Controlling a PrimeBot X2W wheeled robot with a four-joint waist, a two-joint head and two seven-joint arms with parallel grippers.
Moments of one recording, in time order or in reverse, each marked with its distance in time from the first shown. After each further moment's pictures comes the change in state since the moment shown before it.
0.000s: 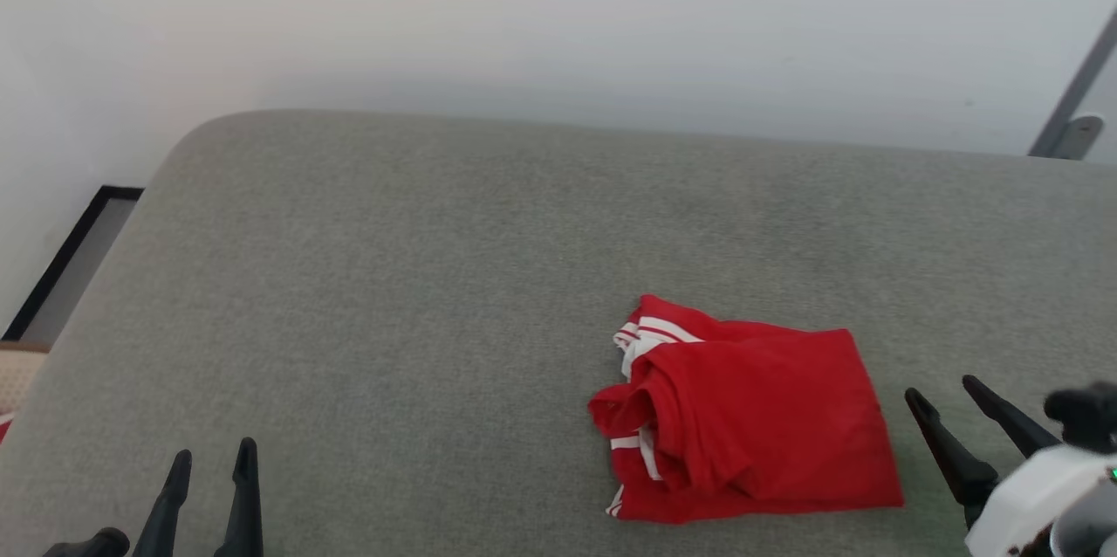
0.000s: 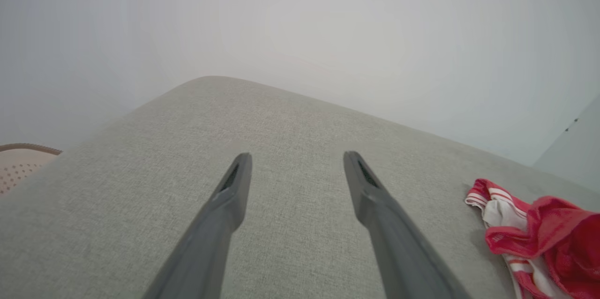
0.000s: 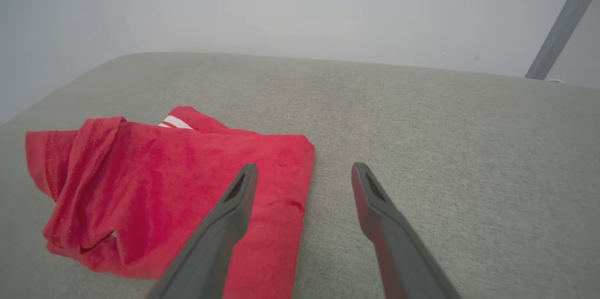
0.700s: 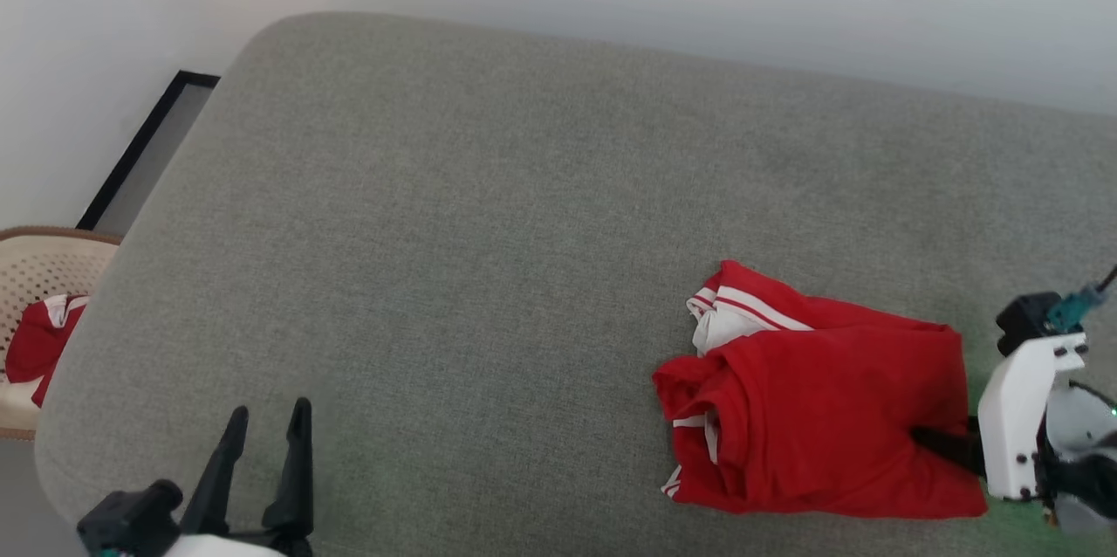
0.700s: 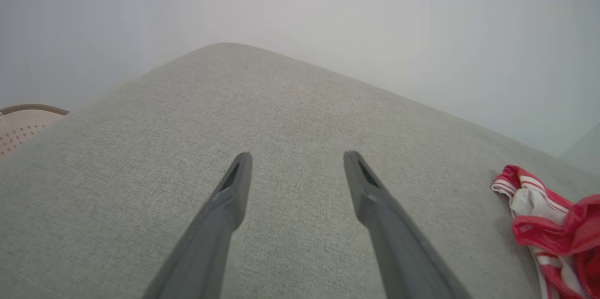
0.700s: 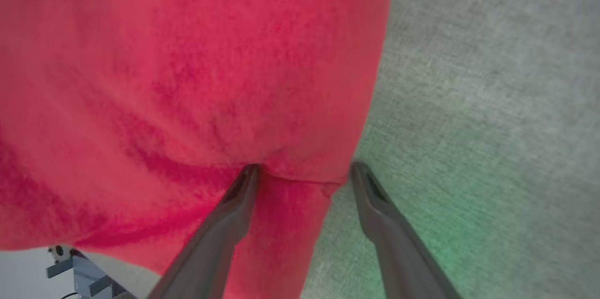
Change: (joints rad) left arm -0.088 -0.002 -0.097 0.037 -0.031 0.000 0.000; right arm -0.297 -0.088 0.174 0.157 0.233 0.000 0.782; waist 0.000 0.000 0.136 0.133
